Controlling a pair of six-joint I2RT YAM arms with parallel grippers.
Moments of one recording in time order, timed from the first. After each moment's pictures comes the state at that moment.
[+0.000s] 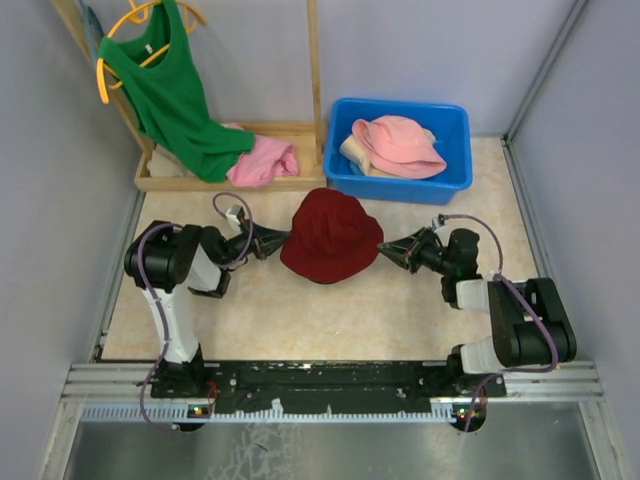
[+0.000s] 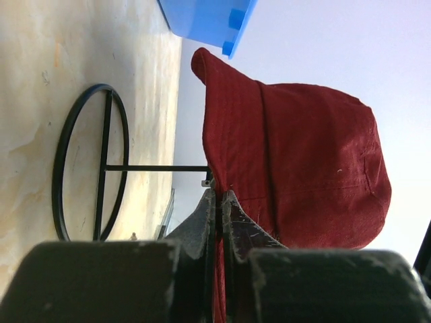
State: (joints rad) left arm -0.19 2.02 0.50 1.53 0.80 -1.65; right arm 0.06 1.42 0.31 0.82 -0.79 1.33
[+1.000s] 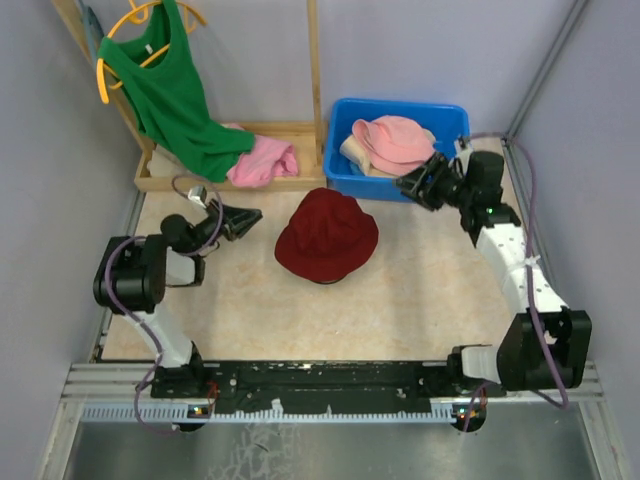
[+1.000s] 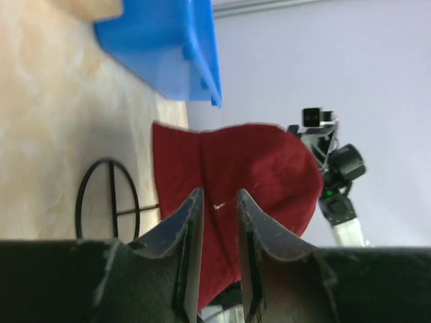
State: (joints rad) left arm 0.03 1.85 0.49 1.44 0.87 -1.51; right arm 0.04 1.26 0.94 -0.12 -0.61 0.81
